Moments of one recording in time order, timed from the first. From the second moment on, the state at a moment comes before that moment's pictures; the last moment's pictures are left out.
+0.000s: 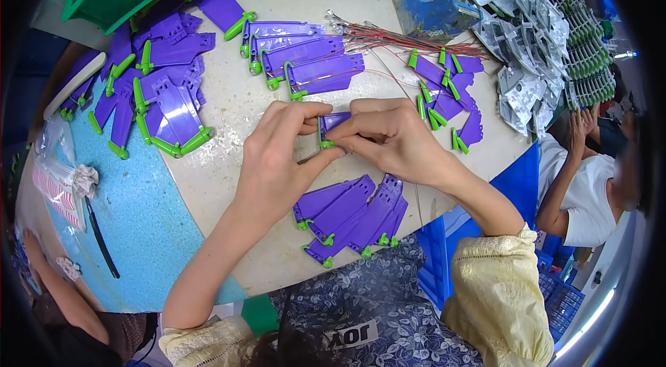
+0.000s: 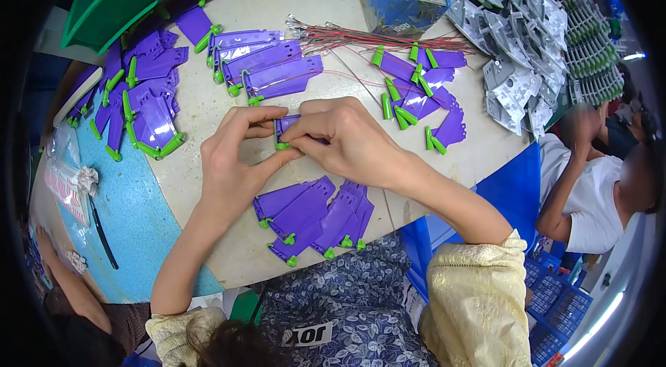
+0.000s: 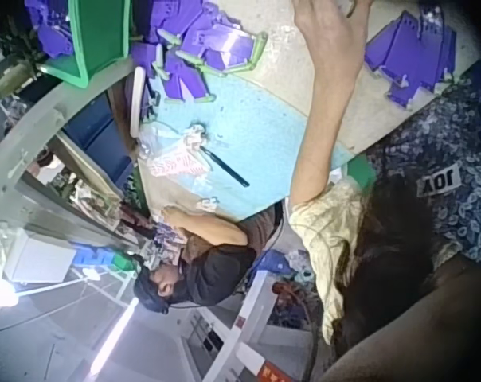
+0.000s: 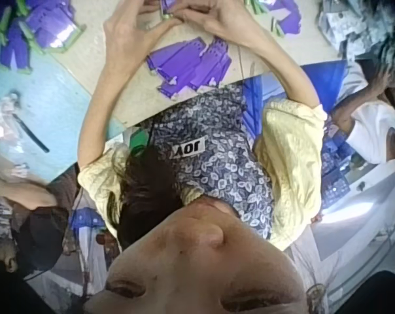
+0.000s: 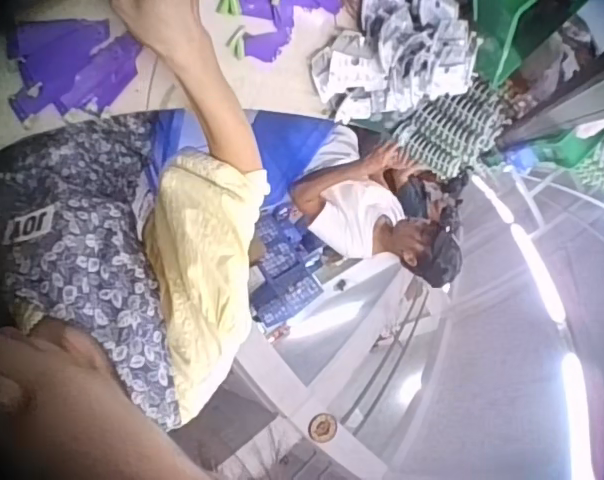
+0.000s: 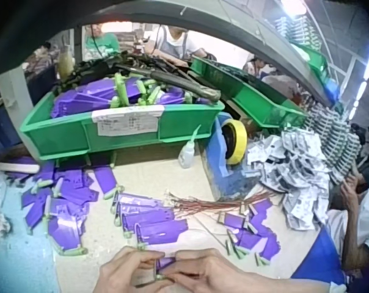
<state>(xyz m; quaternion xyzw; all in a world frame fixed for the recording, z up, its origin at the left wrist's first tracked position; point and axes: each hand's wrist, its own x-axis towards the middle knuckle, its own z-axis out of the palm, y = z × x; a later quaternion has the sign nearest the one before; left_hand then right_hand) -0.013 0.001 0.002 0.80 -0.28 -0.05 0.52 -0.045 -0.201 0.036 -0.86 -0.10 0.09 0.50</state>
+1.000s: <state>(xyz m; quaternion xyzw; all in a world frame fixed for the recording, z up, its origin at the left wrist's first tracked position) 0.022 -0.002 0.008 0.76 -0.53 0.06 0.36 -0.029 -0.213 0.044 -0.94 0.01 -0.07 0.34</state>
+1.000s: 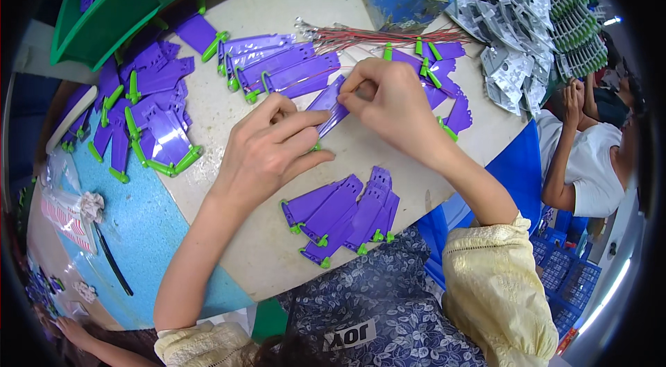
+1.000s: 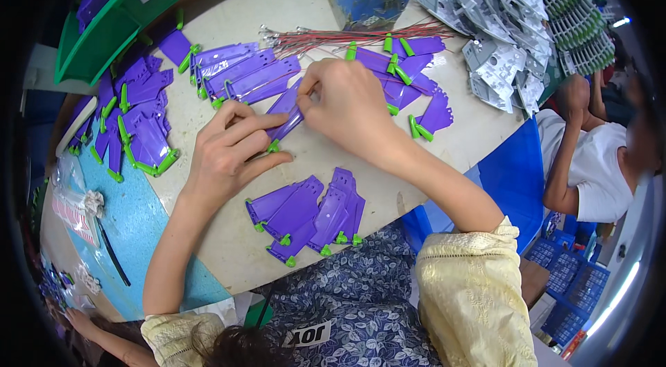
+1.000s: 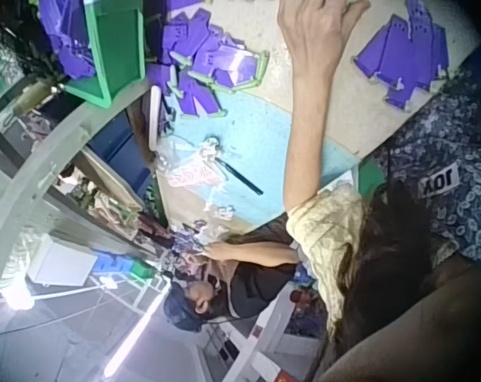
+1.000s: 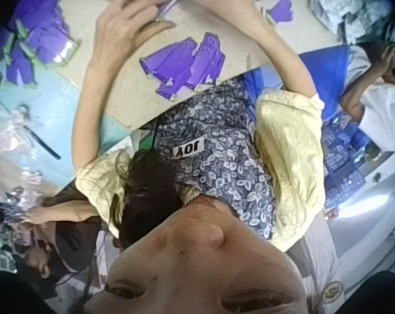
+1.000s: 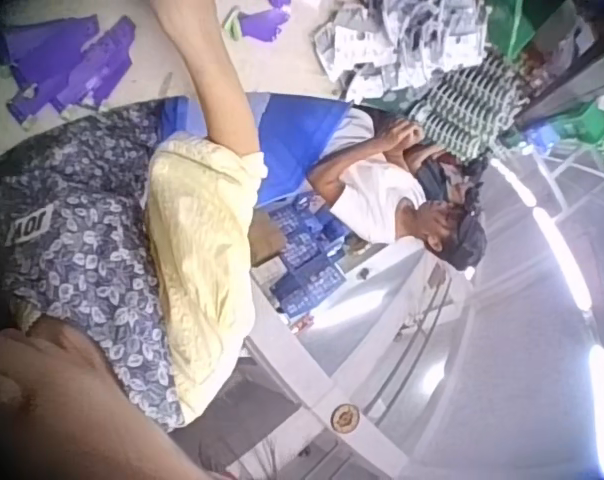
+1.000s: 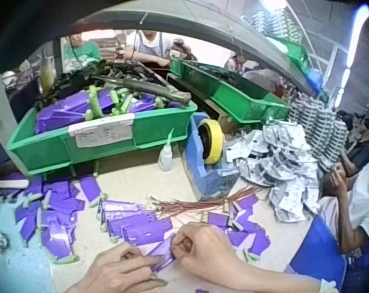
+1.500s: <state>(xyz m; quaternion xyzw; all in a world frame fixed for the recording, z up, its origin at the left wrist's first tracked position) 0.020 -0.009 0.011 0.77 -0.51 0.04 0.38 -0.001 -0.315 0.092 -0.73 0.27 -0.08 0.62</state>
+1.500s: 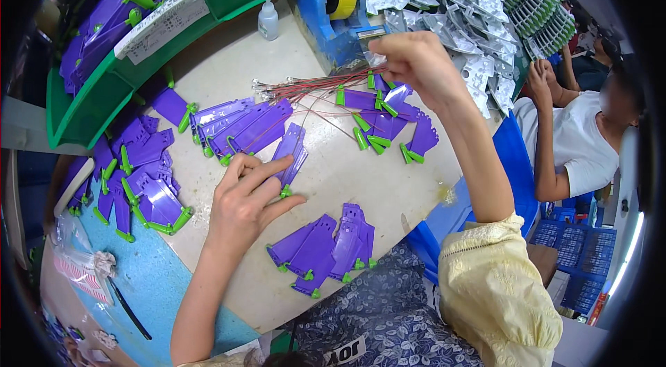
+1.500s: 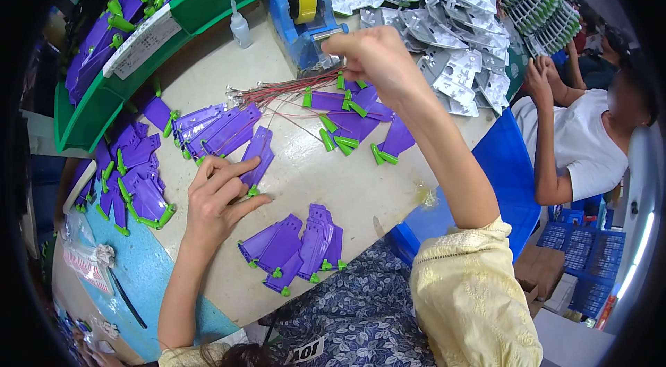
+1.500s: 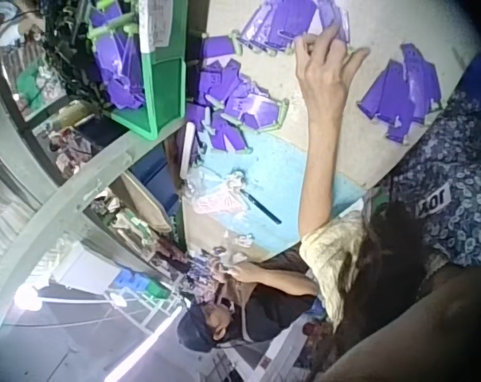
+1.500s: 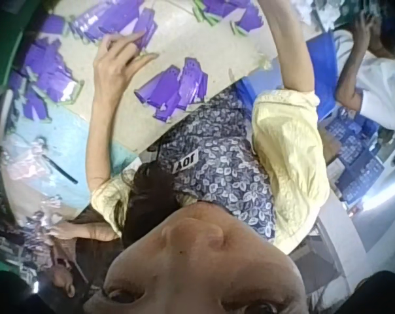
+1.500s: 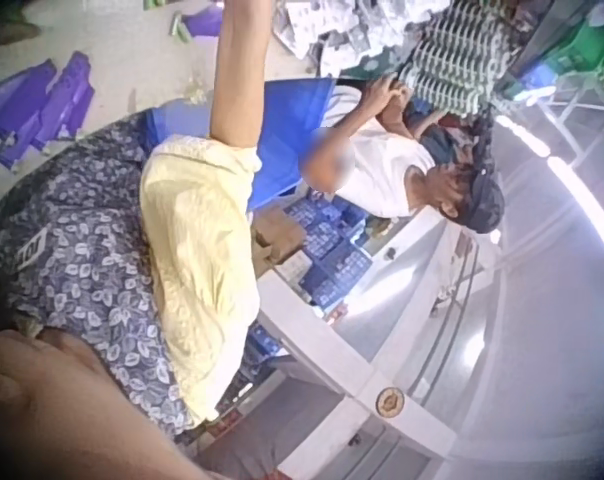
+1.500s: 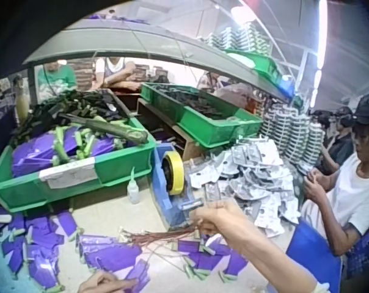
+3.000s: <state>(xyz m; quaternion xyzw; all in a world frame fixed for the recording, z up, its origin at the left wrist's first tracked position) -0.028 0.050 0.029 0.76 -0.52 -0.01 0.38 0.059 -0.222 0.040 -0.90 -0.14 -0.32 0.27</state>
